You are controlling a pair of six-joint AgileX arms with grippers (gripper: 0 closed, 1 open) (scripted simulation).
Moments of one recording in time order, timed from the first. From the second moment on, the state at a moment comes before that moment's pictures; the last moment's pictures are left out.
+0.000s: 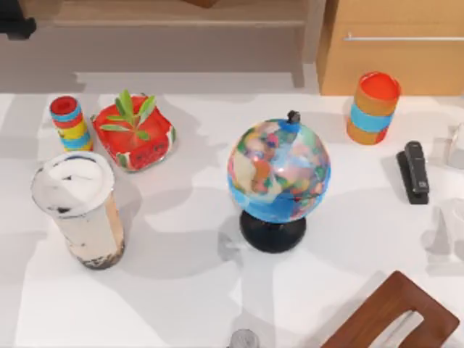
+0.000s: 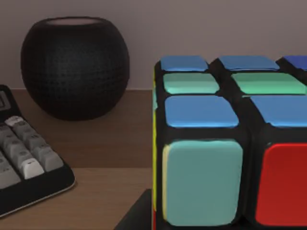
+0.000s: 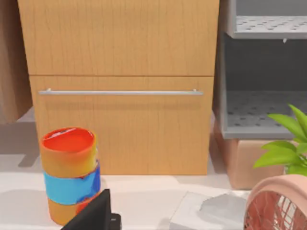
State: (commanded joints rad) left arm 0.13 2.10 1.13 0.97 0.17 0.01; right arm 0.00 0.00 0.00 0.00 0.00 0.00
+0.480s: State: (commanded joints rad) left arm 0.13 2.10 1.13 0.97 0.17 0.01; right arm 0.00 0.00 0.00 0.00 0.00 0.00
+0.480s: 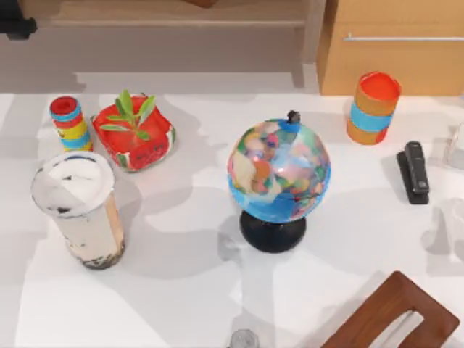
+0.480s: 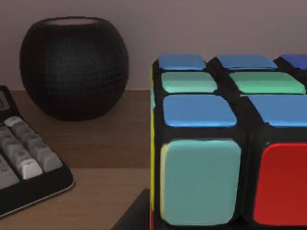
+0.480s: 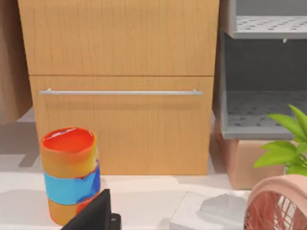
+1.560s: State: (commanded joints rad) left arm 0.14 2.04 1.18 0.85 0.18 0.03; right arm 0.00 0.00 0.00 0.00 0.00 0.00
